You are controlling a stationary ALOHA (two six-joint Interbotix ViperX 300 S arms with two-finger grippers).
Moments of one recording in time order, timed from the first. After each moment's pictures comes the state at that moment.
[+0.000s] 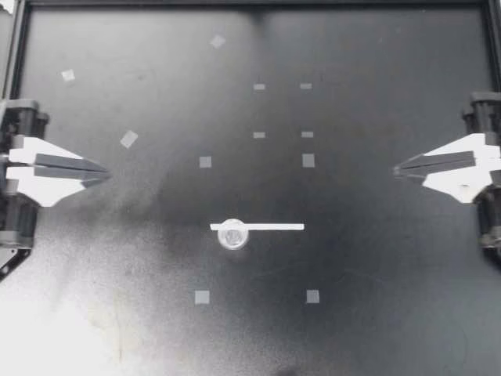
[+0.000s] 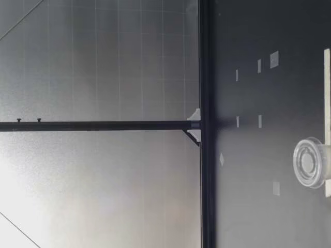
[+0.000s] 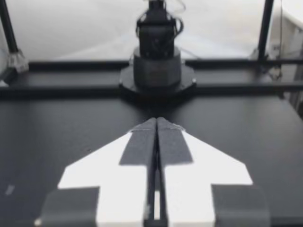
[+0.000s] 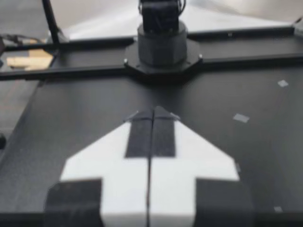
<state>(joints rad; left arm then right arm) 0.00 -0.86 1.16 -0.01 -0.27 0.03 -0.01 -0.84 1.03 0.04 -0.09 0.01</state>
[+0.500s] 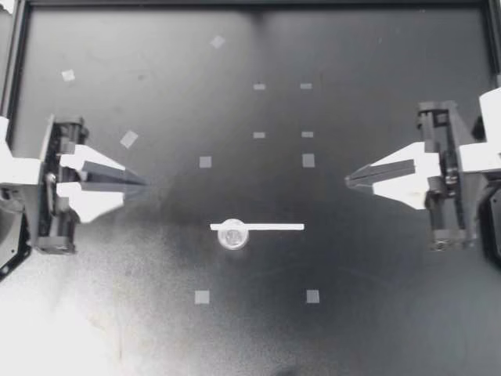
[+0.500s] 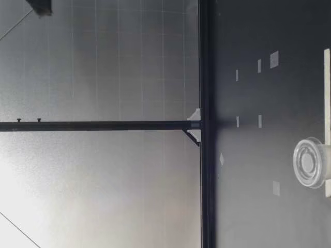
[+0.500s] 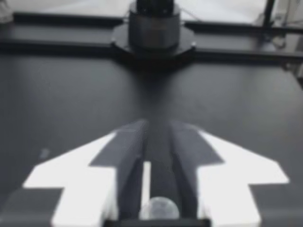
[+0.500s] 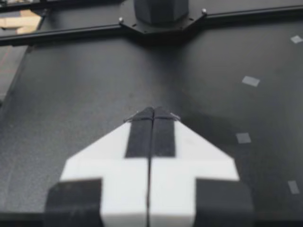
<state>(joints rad) 0.00 -0.64 1.17 -0.01 -0.42 -0.04 -0.01 -0.62 0.96 0.05 -0.09 0.04</state>
